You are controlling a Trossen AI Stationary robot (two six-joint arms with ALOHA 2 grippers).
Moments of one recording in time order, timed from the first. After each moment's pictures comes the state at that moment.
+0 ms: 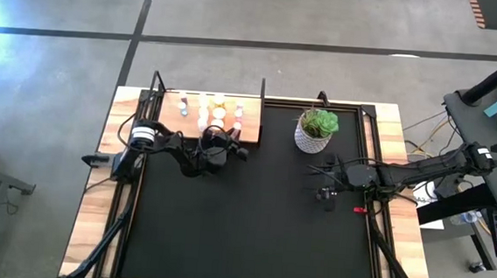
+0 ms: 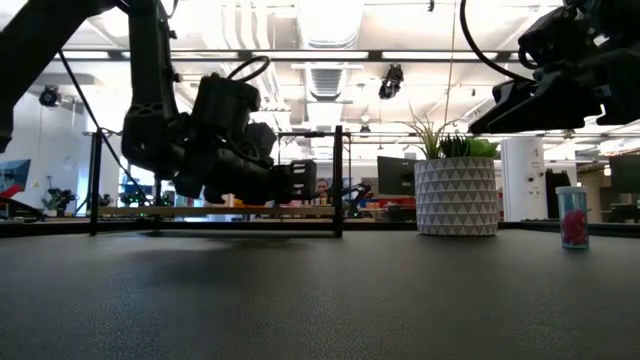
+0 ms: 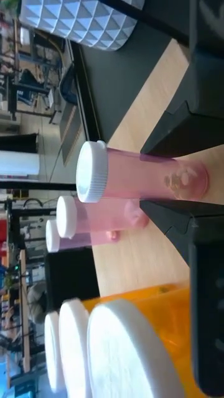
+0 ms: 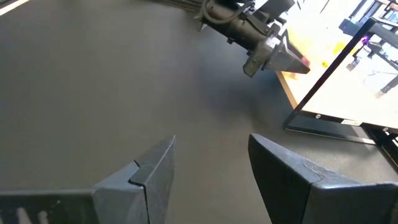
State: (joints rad) left arm 0.11 2.07 0.68 1.24 -1.00 -0.20; right arm 0.19 0.76 0.22 0.14 0.22 -0.16
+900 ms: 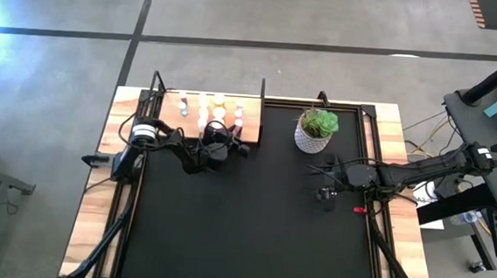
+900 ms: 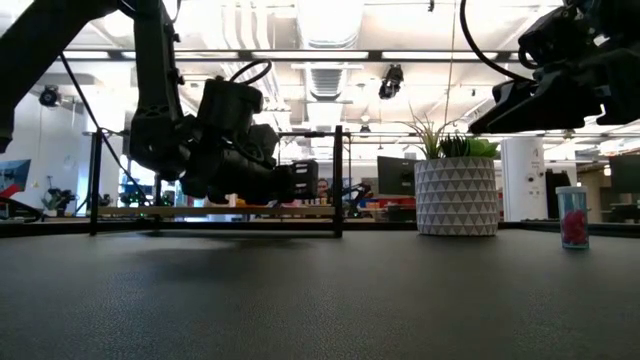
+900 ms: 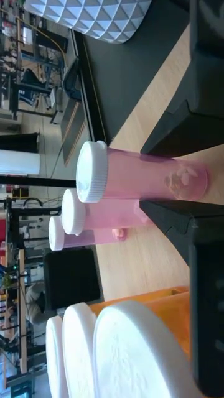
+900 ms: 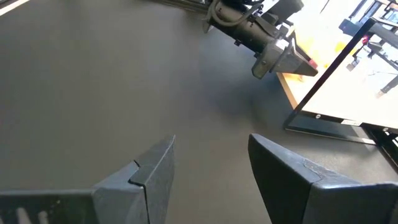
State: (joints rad) left arm 0.15 2.08 0.69 1.24 -0.96 -0.21; right arm 0.19 0.76 0.22 0.14 0.22 -0.16
